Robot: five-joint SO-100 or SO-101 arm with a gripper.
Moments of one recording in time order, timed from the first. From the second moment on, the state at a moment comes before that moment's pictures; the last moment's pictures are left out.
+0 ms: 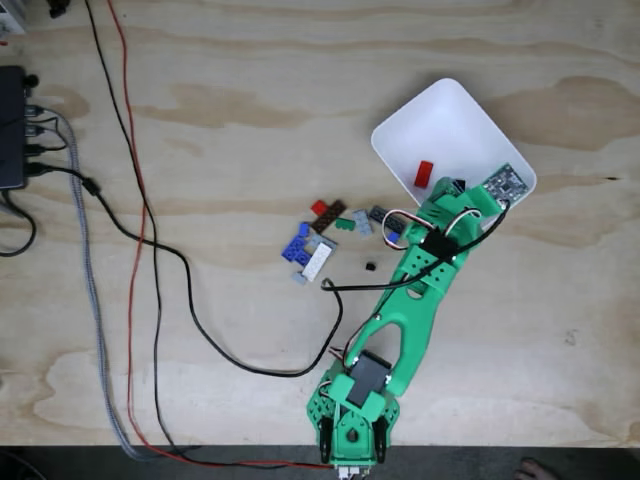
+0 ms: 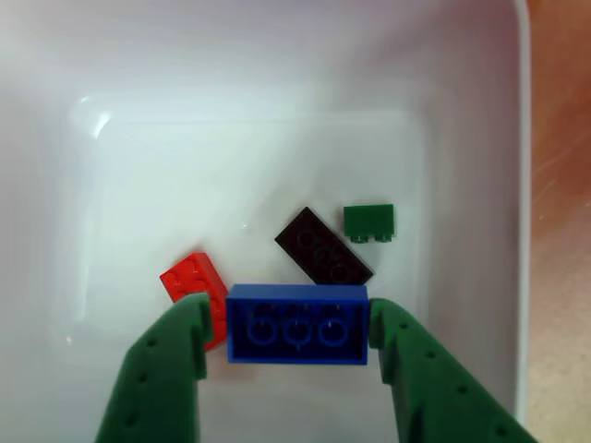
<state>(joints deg) 28.1 103.5 117.3 37.1 -62.8</state>
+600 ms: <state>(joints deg) 3.0 129.0 134.9 66.2 -66.9</state>
